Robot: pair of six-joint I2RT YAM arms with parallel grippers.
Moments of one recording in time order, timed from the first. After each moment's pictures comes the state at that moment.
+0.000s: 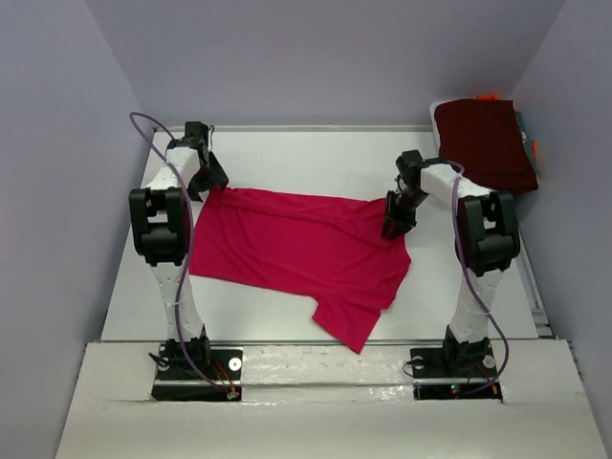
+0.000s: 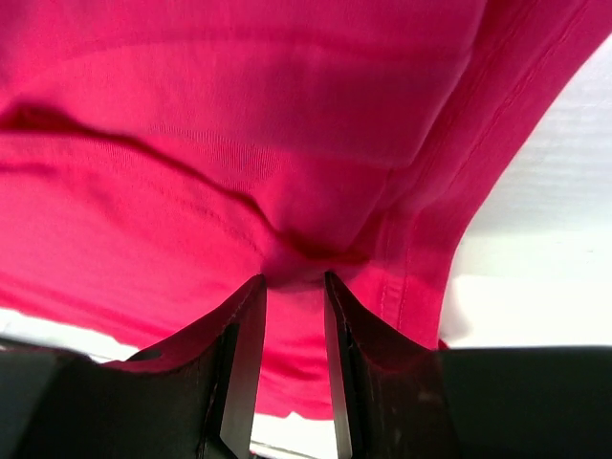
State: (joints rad) left arm 0.01 2.13 1.75 -0.79 -0.14 -0.51; right arm 0.19 2.00 1.49 -0.96 -0.26 0.42
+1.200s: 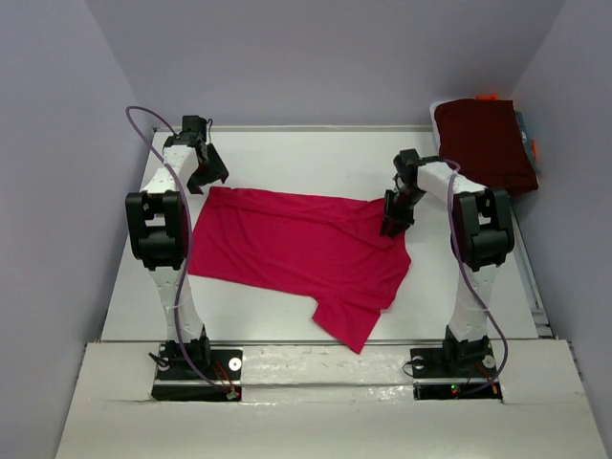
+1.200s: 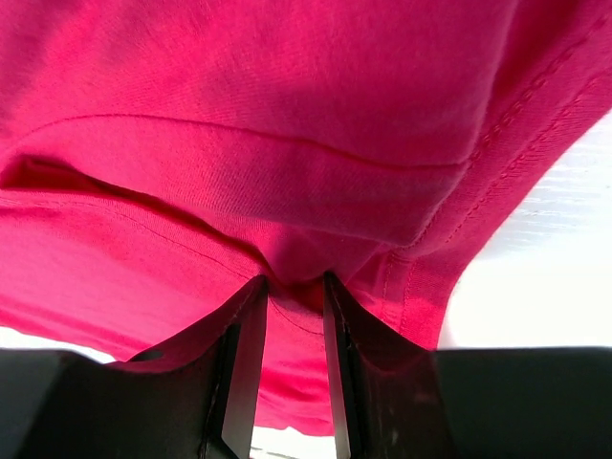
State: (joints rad) left arm 0.01 2.08 1.75 -0.76 -0.12 -0.49; right arm 0.19 2.07 1.55 -0.96 -0.25 0.41
